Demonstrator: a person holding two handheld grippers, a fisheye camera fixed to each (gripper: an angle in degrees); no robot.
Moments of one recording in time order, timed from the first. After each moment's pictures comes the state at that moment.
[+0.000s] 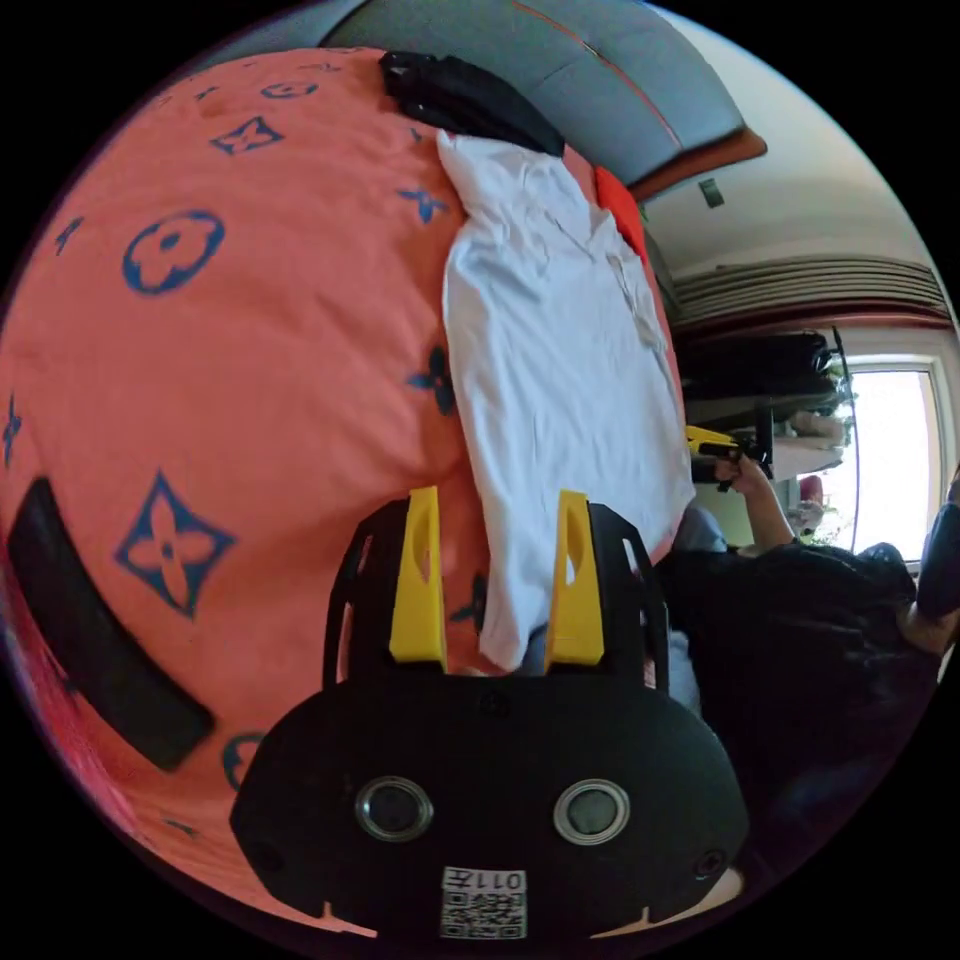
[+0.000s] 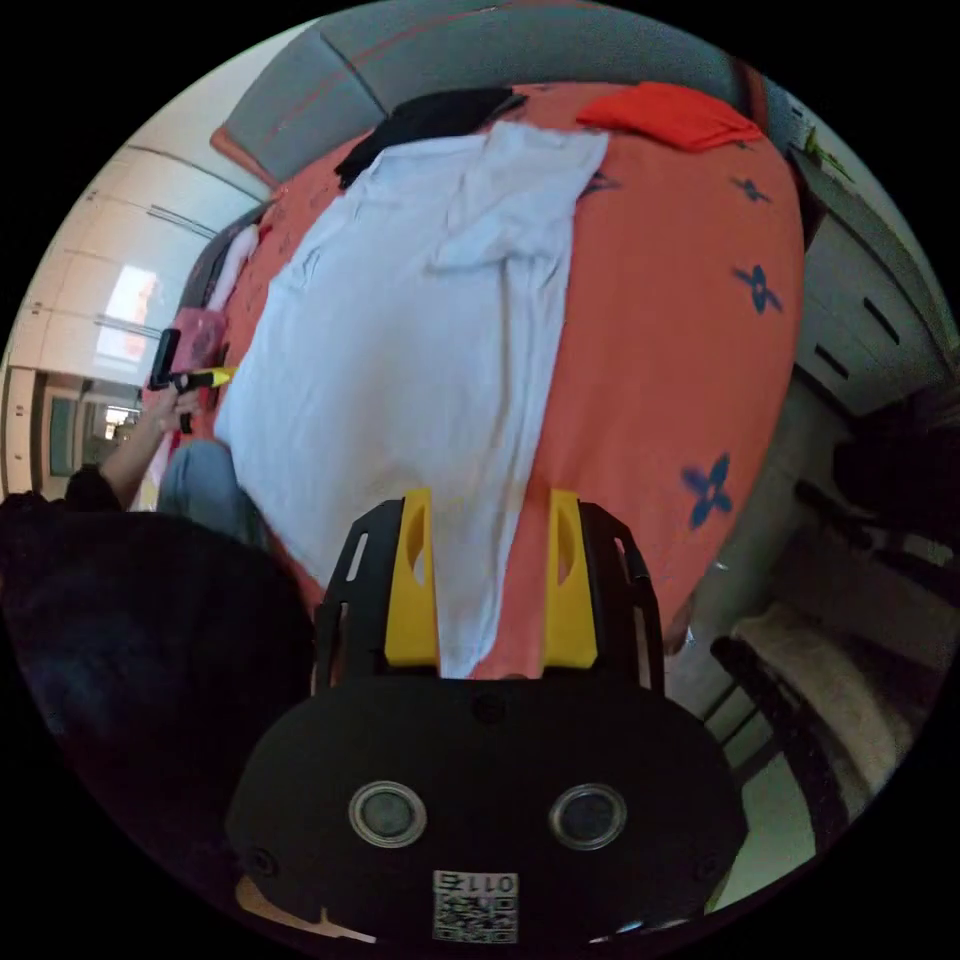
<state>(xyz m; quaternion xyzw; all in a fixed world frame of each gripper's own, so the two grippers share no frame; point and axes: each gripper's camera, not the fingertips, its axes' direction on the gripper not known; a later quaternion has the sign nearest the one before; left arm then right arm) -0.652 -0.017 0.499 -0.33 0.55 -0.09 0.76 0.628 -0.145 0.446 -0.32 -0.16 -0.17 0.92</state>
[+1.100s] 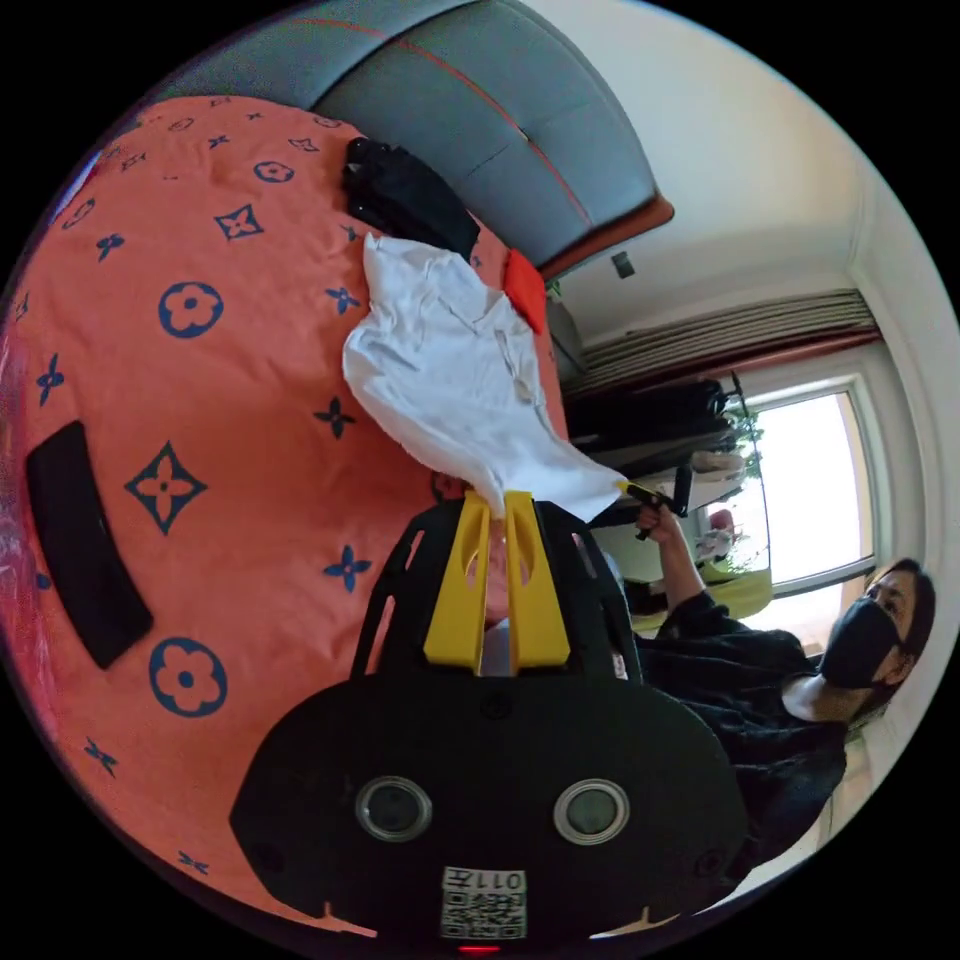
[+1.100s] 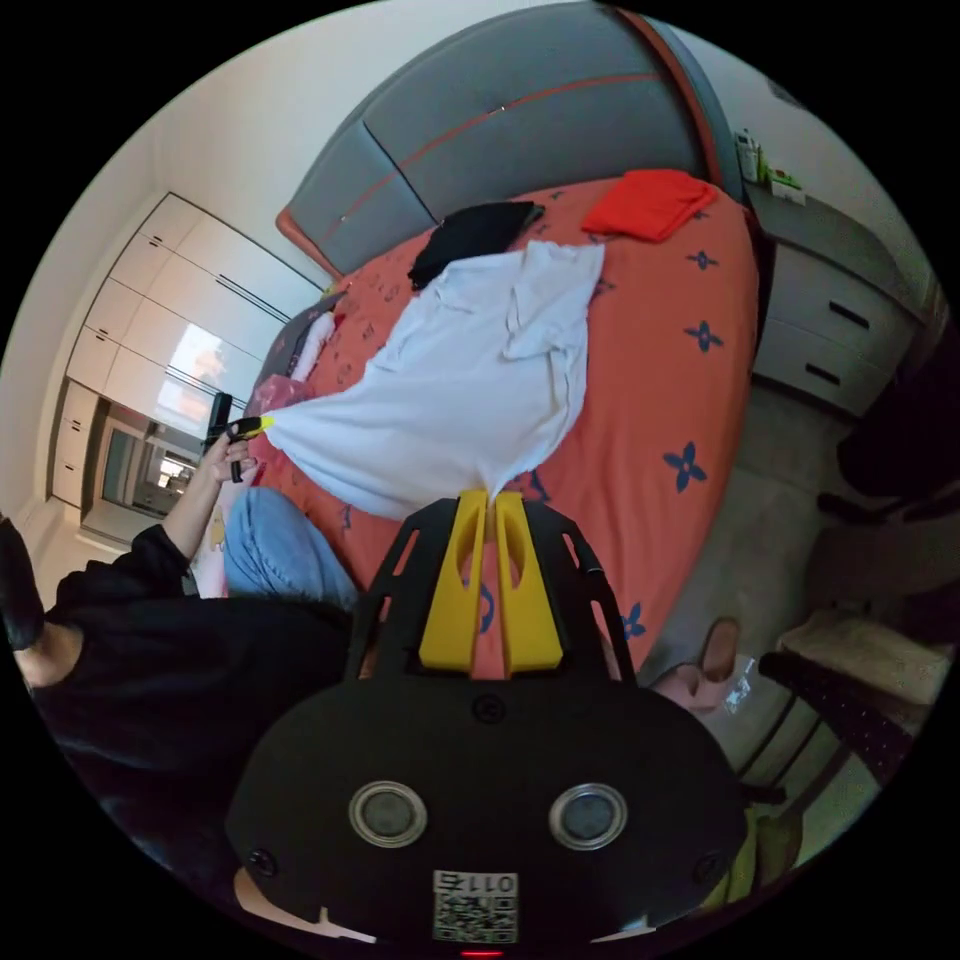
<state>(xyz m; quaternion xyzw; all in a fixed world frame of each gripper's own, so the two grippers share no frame) -0.748 -0.098 0.426 -0.23 0.62 -0.20 0.72 0.713 -0.190 0.350 -0.20 -0.27 -0.11 0.94</state>
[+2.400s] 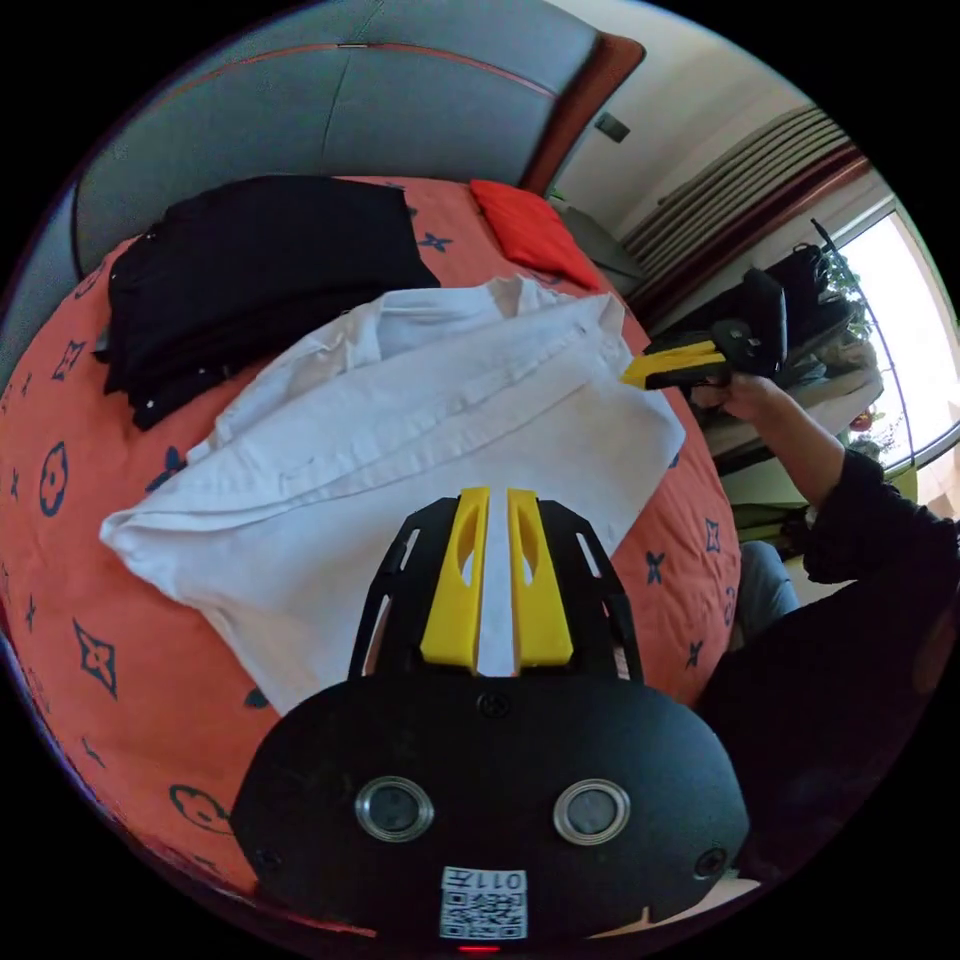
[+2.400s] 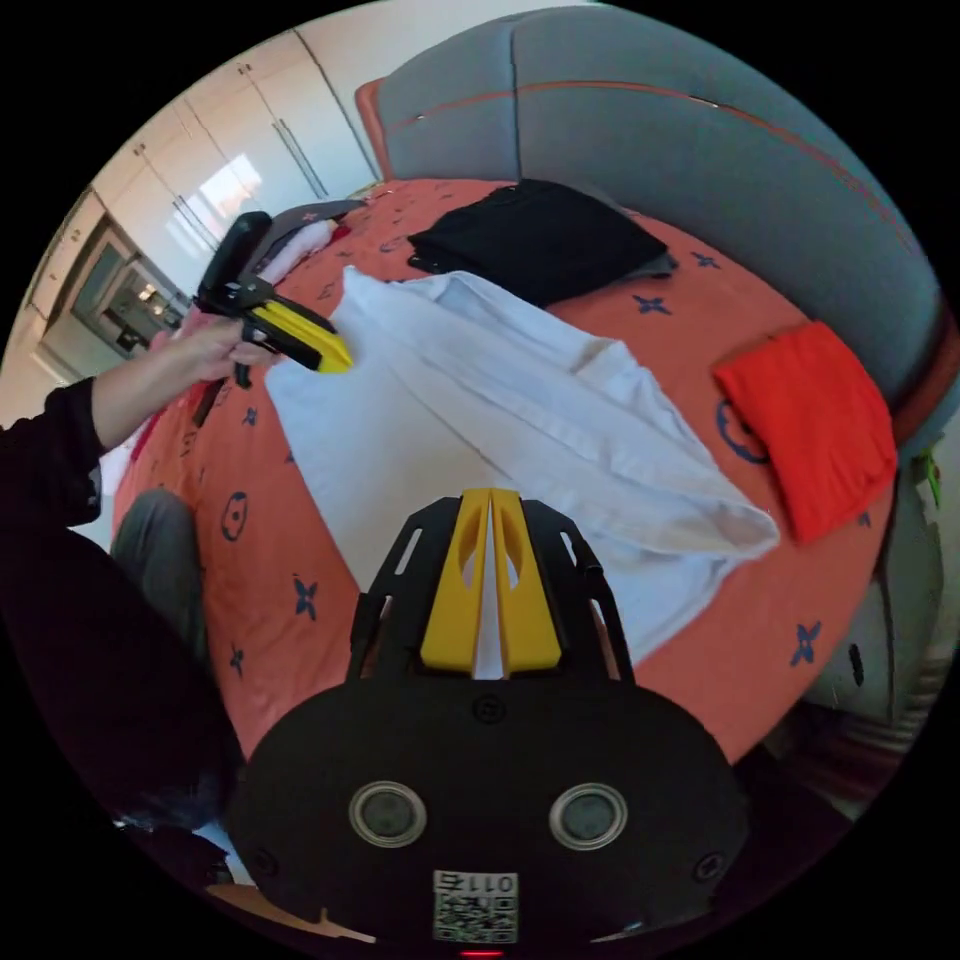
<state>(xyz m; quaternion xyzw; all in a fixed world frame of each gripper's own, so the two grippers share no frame) -0.443 -0.391 0.562 -0.19 0.54 0.08 0.82 0.415 -0.459 0.633 -0.20 -0.24 -0.38 0.87</state>
